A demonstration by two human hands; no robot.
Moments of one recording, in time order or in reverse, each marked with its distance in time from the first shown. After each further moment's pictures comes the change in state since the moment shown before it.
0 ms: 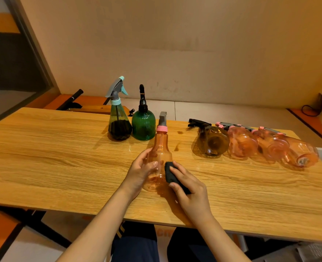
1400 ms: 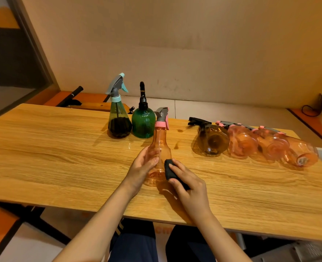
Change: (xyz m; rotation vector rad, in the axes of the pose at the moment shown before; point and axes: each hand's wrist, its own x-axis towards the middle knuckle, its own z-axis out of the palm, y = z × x) left_hand -0.001 0.002 0.006 0.039 -0.017 0.035; right_hand 0.004 0.000 0.000 0.010 -0.003 0.005
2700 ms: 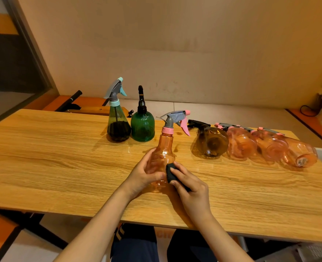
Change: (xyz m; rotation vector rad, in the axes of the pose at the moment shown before) left_hand 0.002 -0.001 -0.010 0.109 -0.176 -0.062; right_hand 0.001 0.005 0.003 -0.011 0.101 -0.026
